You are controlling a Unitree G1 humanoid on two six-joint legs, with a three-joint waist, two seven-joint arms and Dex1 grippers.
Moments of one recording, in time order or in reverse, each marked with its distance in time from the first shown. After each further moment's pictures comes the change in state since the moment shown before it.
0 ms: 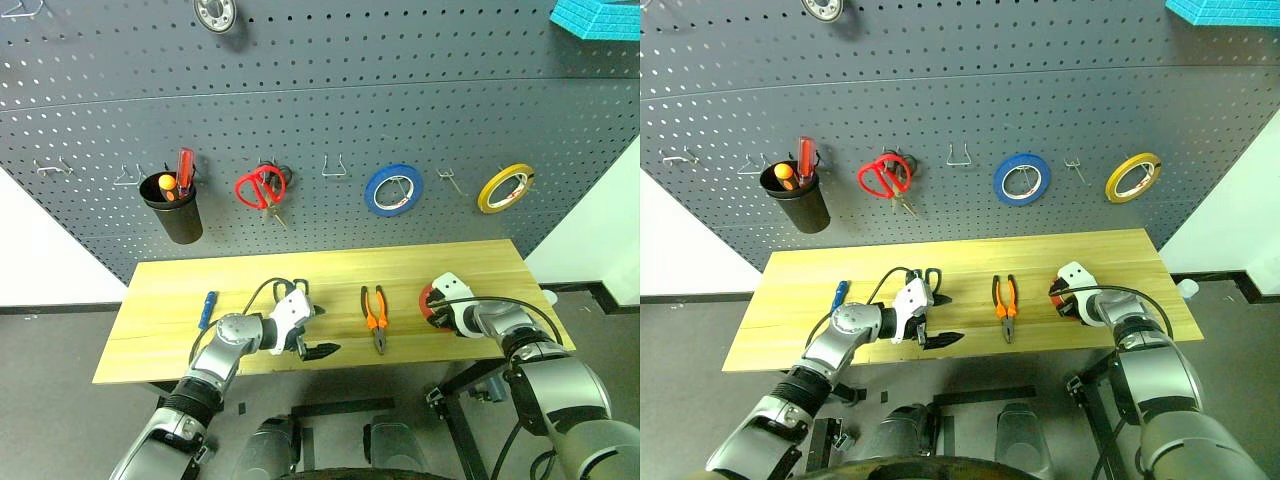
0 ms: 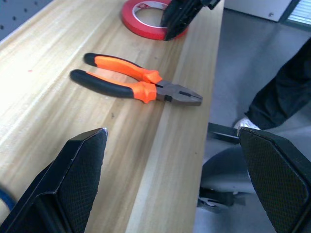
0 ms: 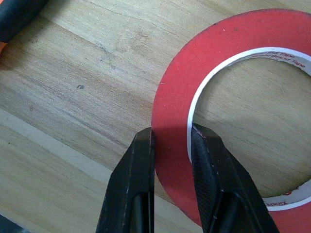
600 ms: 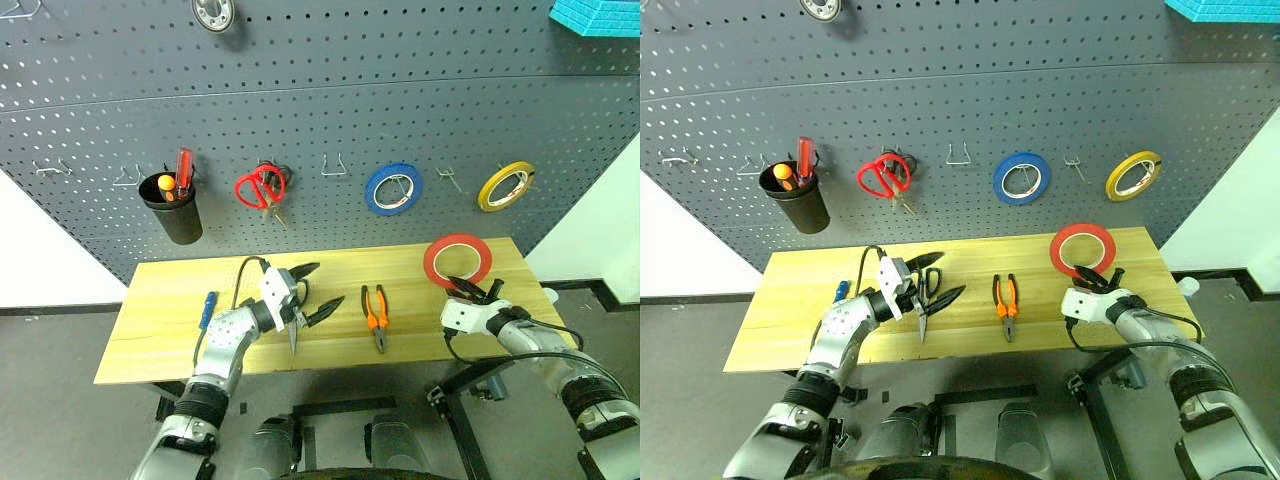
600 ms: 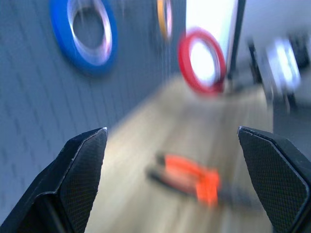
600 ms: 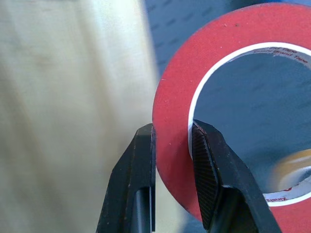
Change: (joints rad) left arm -0.018 -0.160 0.187 0.080 -0.201 -0.467 0.058; right arm 0.345 -0.309 0.233 -0.511 -0.570 -0.738 -0.926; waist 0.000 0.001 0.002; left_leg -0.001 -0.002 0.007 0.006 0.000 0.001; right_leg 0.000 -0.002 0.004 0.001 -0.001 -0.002
